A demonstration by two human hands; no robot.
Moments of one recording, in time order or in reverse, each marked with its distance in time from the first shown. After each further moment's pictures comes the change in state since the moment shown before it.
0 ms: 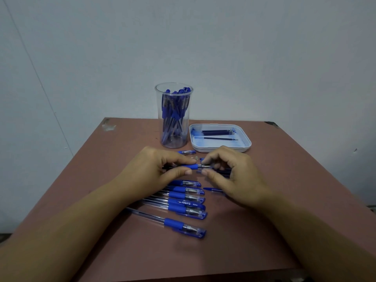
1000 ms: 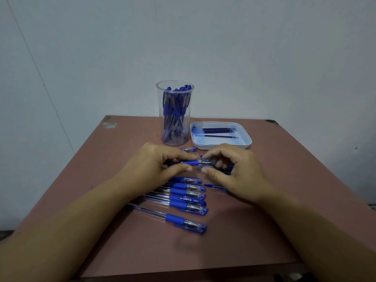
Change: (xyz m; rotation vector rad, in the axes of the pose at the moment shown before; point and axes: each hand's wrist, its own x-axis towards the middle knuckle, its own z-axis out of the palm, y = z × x) left_hand 0.001 0.000 -0.001 0.032 0.004 -0.003; right_hand 0.000 -0.001 -0.003 0.045 0.017 -0.001
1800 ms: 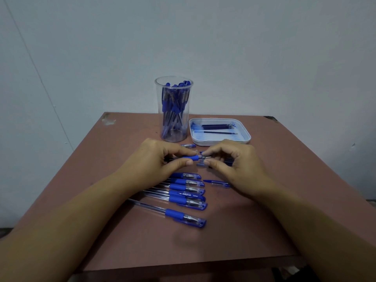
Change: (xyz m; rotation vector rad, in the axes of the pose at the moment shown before) left_hand 0.001 0.005 0.001 -0.027 -0.021 -0.041; right_hand 0.001 -0.006 -0.002 0.015 0.017 0.031
